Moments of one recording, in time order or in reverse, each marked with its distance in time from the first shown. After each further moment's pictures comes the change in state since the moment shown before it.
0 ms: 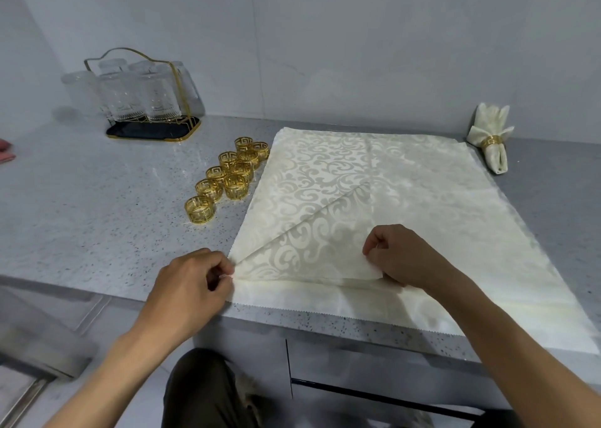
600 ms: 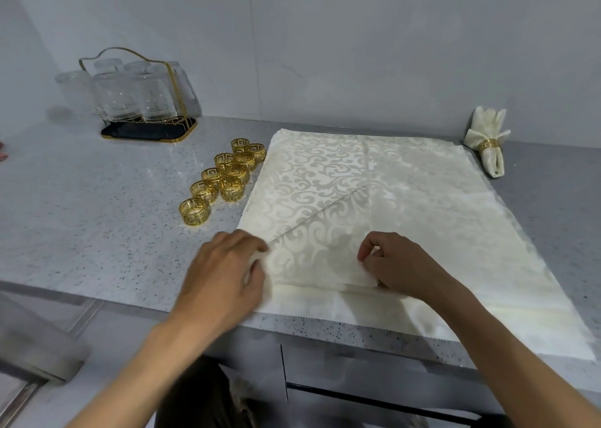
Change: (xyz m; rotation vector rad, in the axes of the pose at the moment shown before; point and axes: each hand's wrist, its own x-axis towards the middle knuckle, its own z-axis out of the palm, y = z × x) left_hand 0.017 0.047 0.012 0.138 0.006 0.212; right_hand -0.007 -0.002 0.000 -0.046 -0.022 -0.013
